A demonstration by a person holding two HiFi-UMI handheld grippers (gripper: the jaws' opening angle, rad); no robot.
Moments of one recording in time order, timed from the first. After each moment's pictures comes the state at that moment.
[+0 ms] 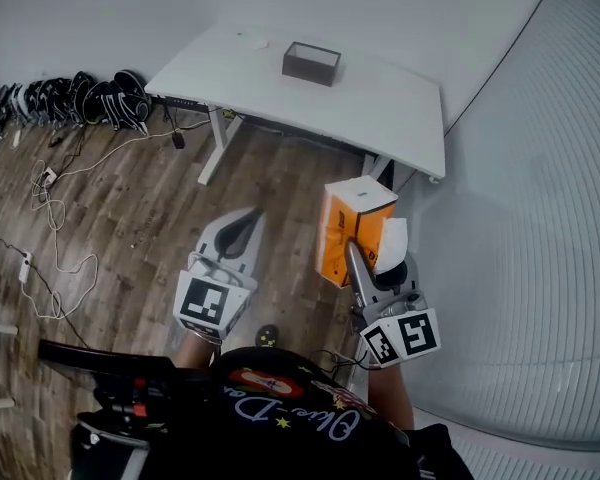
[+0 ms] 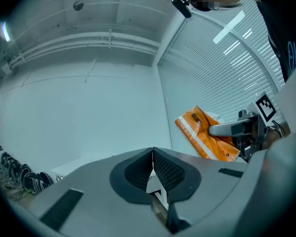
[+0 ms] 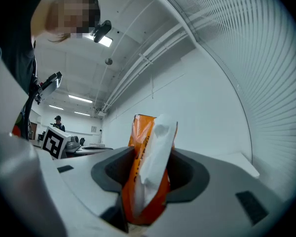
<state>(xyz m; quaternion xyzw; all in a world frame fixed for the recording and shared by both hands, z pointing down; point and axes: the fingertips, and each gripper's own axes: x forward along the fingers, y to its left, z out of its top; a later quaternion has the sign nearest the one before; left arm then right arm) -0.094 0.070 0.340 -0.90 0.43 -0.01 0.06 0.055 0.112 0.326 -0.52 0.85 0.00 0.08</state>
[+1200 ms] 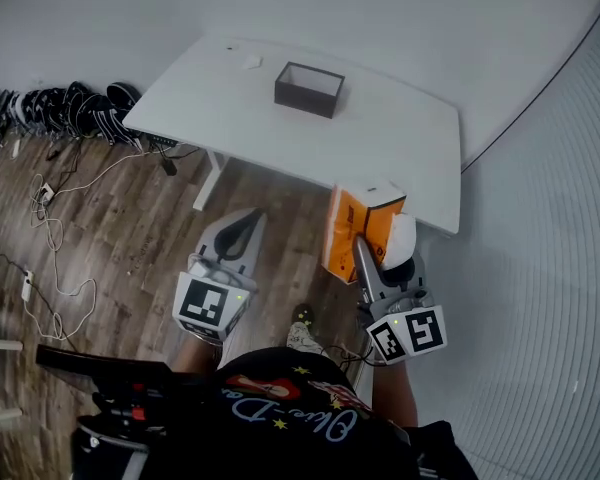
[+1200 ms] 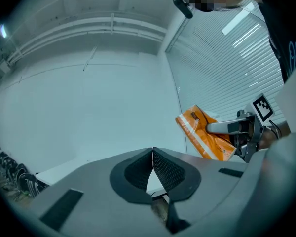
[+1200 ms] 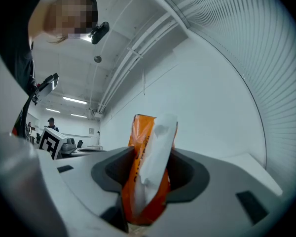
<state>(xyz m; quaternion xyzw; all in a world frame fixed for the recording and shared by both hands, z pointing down) -0.053 -0.142 0.326 -0.89 0.44 -0.02 0.05 0.110 -0.109 0.306 -0.52 0.85 0.00 0.08</state>
